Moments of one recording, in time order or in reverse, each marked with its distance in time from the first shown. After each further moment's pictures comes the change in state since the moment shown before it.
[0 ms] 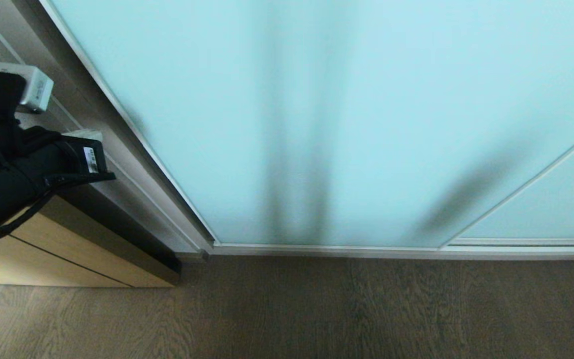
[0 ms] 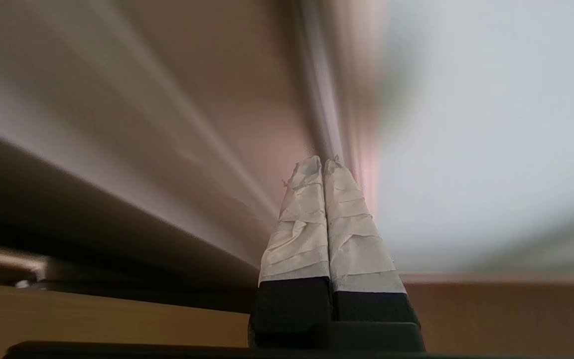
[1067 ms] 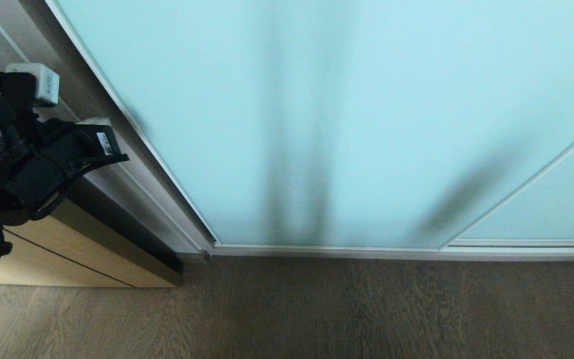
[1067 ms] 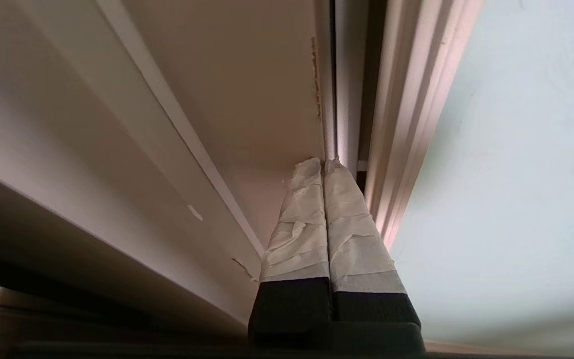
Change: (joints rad) left arm 0.024 0.187 -0.039 -0.250 -0.008 -0.107; right arm 0.000 0.000 0.000 0.000 0.000 0.000
